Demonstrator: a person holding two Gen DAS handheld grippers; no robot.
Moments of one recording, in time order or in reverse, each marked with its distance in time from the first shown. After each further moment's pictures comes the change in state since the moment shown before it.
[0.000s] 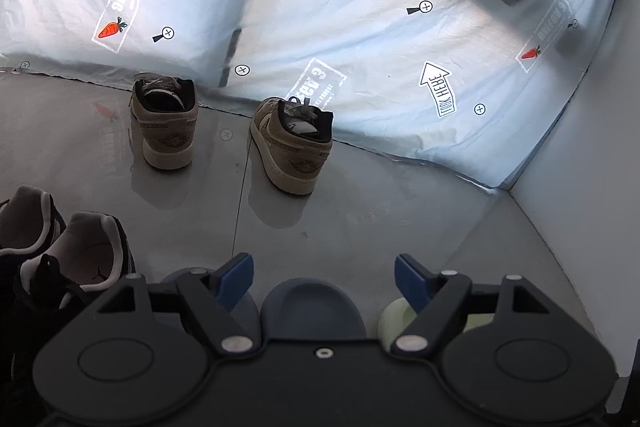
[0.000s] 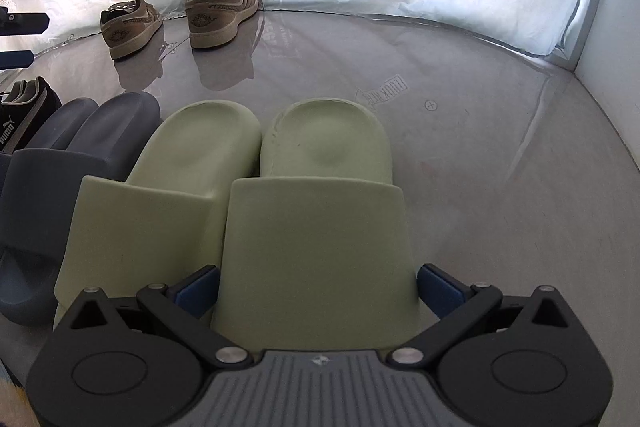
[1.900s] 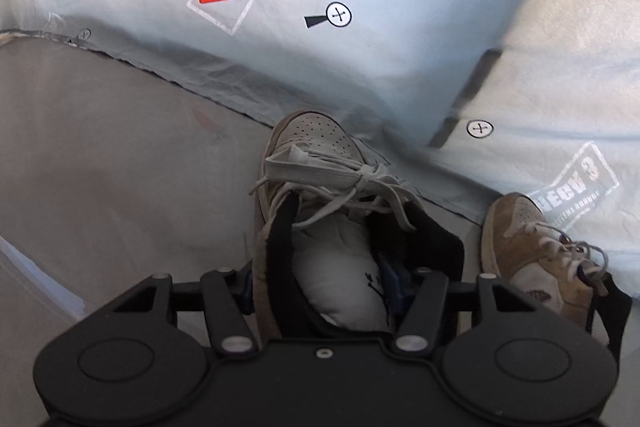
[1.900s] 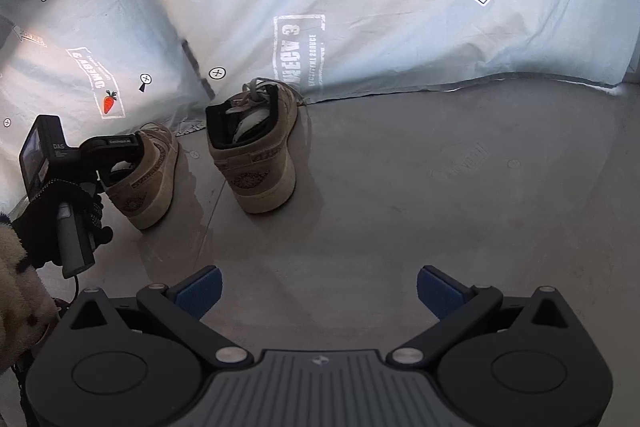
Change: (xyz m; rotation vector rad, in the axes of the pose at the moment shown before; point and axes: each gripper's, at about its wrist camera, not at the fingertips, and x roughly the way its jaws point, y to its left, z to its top) left arm 0.233 0.165 0.153 -0.219 0.074 0.340; right arm 0.080 0.076 0.187 0.244 -0.081 0.160
